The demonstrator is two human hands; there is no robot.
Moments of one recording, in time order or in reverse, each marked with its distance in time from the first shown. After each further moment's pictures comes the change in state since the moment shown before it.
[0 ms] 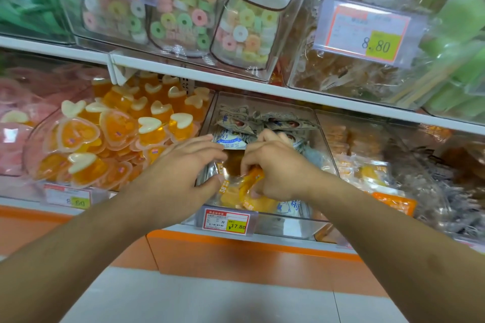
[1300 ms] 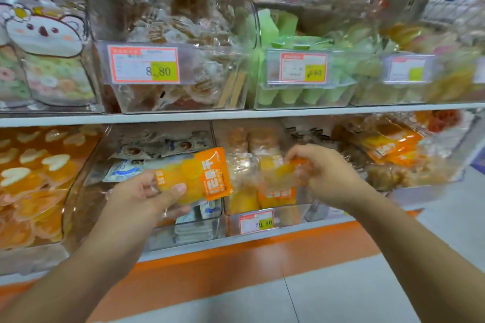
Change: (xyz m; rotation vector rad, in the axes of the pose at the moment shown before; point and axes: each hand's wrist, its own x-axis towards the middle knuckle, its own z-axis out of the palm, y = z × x) left_hand 0.029 0.159 0.047 -1.174 0.129 -0.464; right_hand -0.238 0.131 -0.057 0.291 0.326 0.565
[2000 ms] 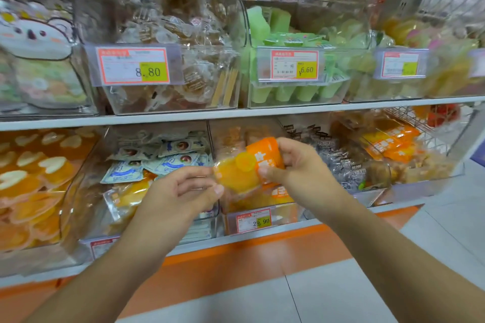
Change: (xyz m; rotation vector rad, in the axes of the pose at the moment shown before) left_hand -0.006 0.003 0.035 0.178 -0.122 0.011; right_hand -0.009 -0.044 0.021 0.822 0.026 0.061
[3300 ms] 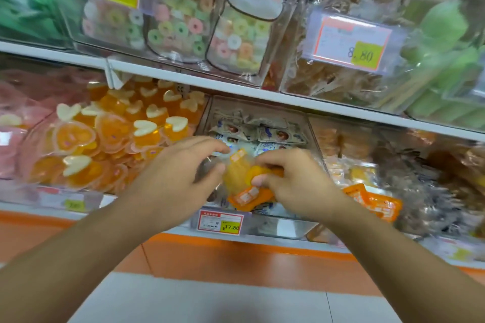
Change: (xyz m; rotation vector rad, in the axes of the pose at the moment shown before) left_hand 0.004 -0.034 -0.180 0.834 0.144 0.433; right_hand 0.062 -0.014 0.185 -0.632 -0.360 -0.190
